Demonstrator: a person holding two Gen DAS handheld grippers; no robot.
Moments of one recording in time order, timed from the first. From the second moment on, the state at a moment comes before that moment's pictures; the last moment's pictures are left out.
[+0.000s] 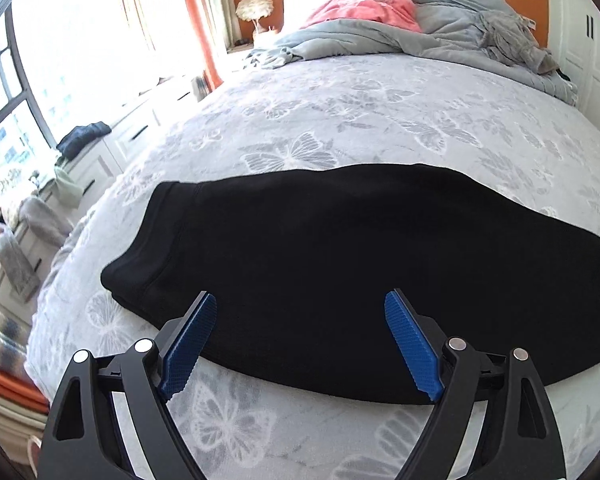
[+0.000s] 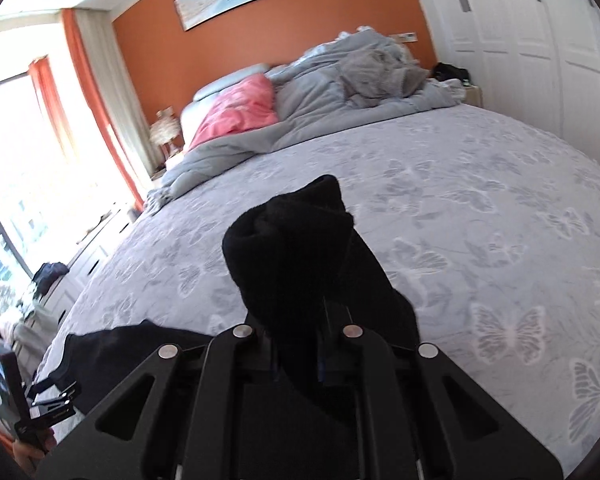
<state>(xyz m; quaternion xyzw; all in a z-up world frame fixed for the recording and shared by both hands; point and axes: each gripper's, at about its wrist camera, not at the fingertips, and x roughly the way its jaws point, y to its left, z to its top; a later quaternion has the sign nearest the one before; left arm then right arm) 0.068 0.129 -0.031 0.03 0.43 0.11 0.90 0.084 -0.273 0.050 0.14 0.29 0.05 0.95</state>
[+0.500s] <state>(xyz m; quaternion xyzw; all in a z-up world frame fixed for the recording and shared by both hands) 0.055 0.162 -0.026 0.02 0.43 0.12 0.90 0.107 -0.077 -0.064 -0.08 0.42 0.14 0.89</state>
